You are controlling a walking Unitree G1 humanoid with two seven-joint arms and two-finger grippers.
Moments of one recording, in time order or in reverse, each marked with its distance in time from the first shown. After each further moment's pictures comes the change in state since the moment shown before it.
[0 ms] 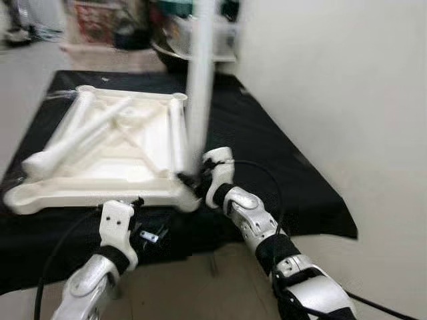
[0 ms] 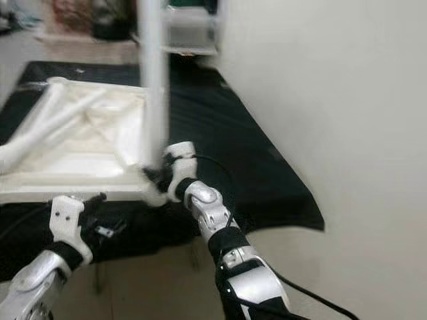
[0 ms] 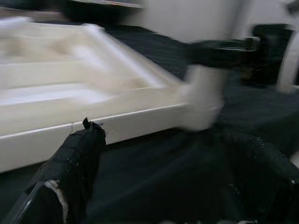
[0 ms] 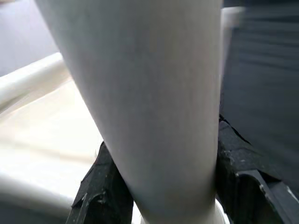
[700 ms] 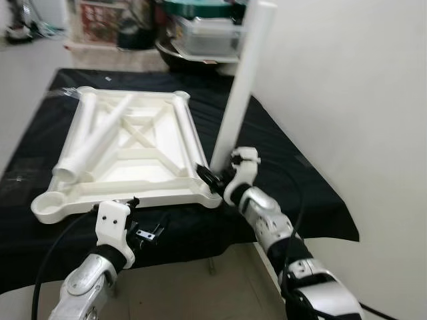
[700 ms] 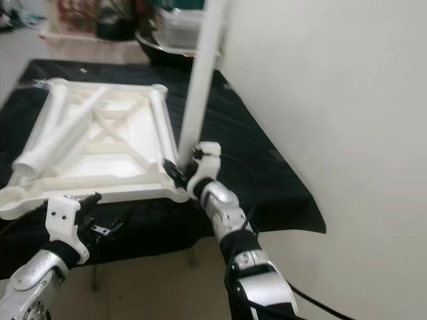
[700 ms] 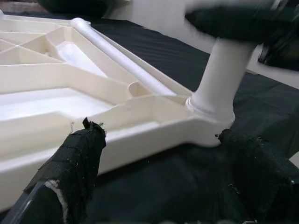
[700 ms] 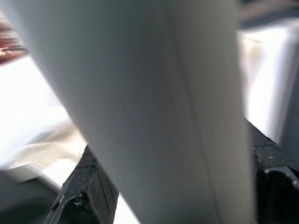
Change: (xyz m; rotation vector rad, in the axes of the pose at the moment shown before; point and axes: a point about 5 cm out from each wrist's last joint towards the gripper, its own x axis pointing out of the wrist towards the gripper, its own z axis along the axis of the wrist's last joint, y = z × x) left arm 0.002 0.002 0.003 0.006 -0.014 0.003; right arm -0.013 0.026 0.027 0.065 -0.155 0.593
